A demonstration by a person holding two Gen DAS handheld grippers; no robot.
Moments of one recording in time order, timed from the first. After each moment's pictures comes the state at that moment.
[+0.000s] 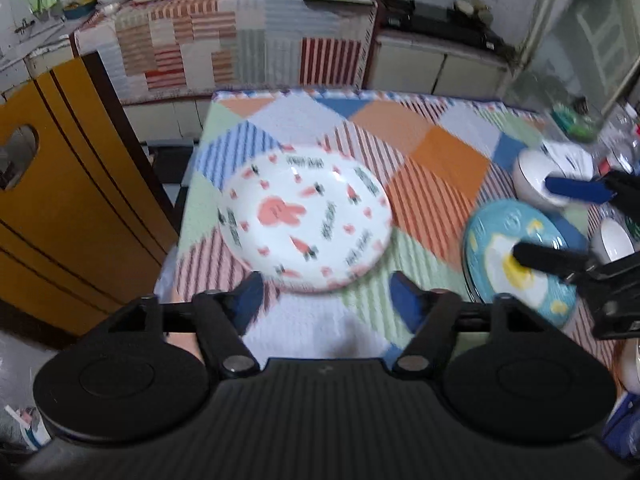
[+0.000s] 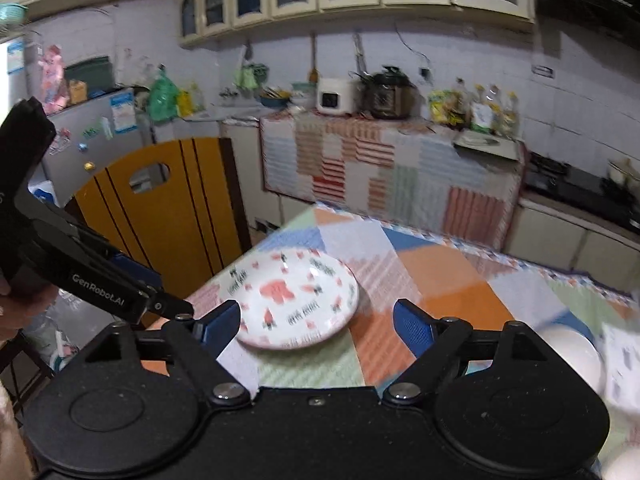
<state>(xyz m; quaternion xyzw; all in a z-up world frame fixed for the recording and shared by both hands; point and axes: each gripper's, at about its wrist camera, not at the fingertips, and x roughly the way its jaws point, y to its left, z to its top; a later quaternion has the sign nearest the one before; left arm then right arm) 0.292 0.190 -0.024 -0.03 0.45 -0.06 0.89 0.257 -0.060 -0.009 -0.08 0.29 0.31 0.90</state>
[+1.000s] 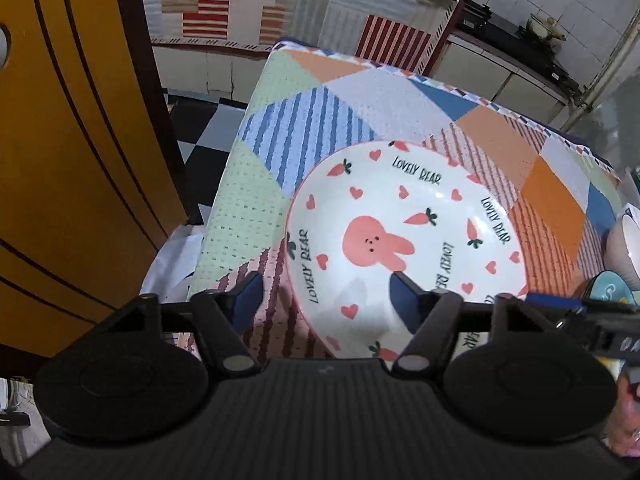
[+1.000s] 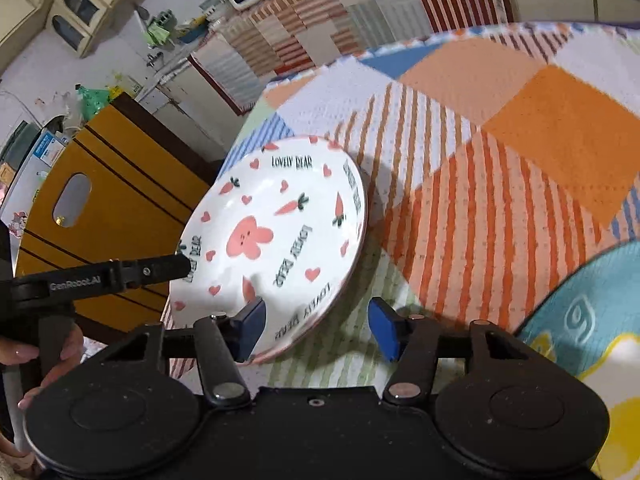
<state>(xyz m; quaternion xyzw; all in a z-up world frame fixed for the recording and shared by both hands) 0.398 0.268 -0.137 -0.13 0.48 -0.01 0.87 0.390 -0.020 -0.144 0.13 0.50 0.27 0.81</state>
